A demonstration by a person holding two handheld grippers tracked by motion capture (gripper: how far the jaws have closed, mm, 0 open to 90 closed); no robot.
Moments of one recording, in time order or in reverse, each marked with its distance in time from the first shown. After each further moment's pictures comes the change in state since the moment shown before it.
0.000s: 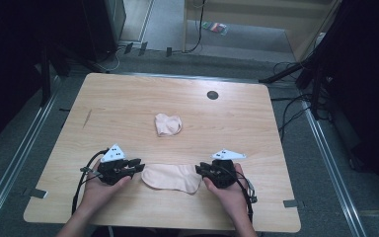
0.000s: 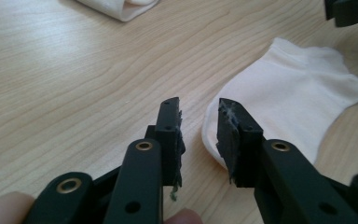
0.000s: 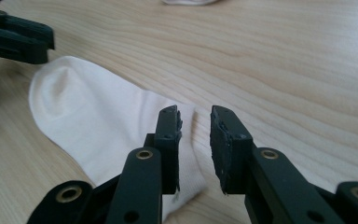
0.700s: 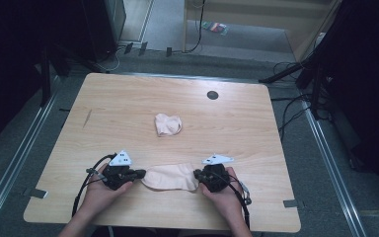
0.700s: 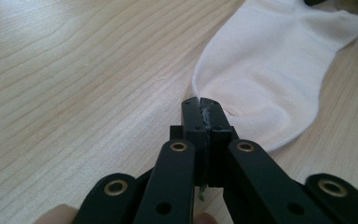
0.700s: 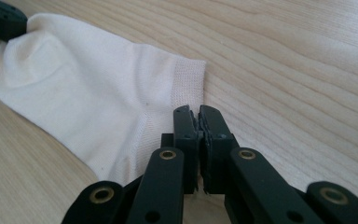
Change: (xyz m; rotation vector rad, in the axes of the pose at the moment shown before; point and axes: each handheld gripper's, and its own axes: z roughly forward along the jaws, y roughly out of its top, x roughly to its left) left arm -0.010 -0.007 0.010 0.140 -0.040 0.054; right arm 0.010 -0.012 0.021 0.095 -0.050 -0.072
